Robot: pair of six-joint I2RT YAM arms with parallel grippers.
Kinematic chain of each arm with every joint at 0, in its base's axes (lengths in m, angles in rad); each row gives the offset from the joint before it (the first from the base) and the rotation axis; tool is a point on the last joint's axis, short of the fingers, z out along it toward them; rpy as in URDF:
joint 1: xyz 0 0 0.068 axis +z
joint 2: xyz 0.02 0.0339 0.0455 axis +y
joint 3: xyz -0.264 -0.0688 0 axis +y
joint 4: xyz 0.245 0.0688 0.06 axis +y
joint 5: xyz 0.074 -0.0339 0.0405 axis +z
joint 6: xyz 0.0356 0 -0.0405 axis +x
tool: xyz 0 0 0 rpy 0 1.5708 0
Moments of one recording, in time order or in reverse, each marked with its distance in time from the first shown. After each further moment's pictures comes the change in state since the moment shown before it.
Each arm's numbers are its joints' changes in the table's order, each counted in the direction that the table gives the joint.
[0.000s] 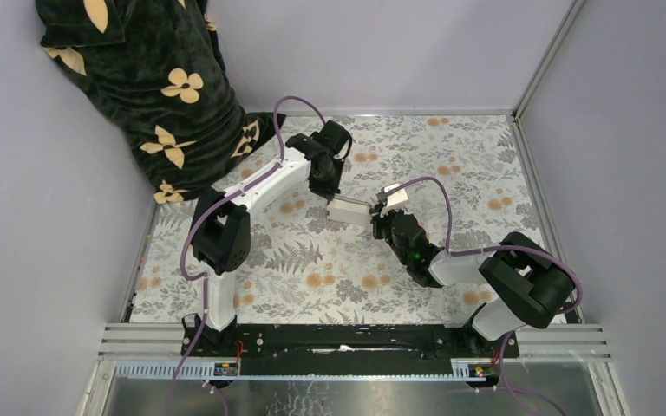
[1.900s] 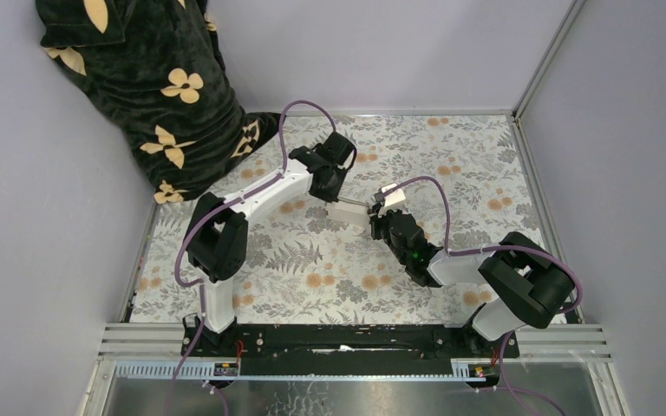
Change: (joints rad) left arm -0.042 -0.067 0.150 -0.130 0.141 0.145; right arm 0.011 0.002 -0.013 0.018 0.006 -0.008
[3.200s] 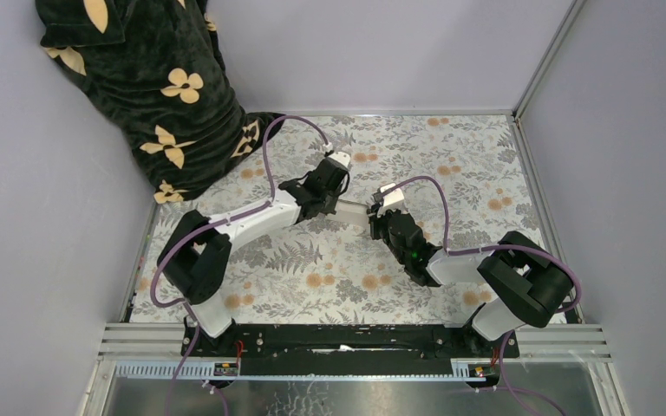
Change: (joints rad) left arm -0.071 -0.196 0.381 -0.411 0.159 -0.024; right arm 0.003 0.007 -0.008 0.003 -0.001 0.000
